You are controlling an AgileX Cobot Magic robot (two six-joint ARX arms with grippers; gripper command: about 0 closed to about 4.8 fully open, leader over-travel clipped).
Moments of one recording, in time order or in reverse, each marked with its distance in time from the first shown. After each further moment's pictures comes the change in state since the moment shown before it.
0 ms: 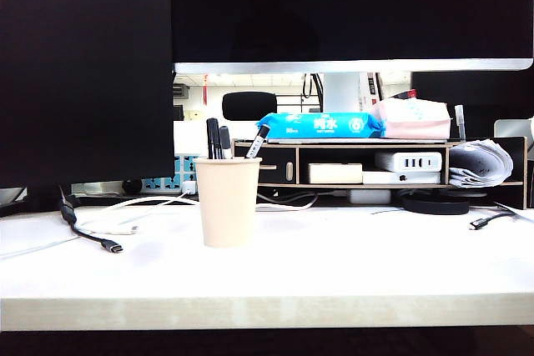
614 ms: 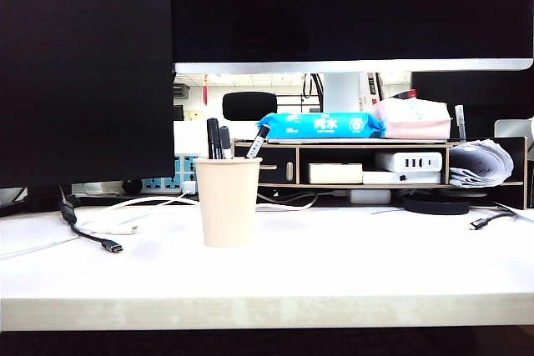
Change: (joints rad) left arm 0.003 0.000 -0.001 0.005 -0.381 0.225; right arm 0.000 0.000 0.000 0.000 0.000 0.000
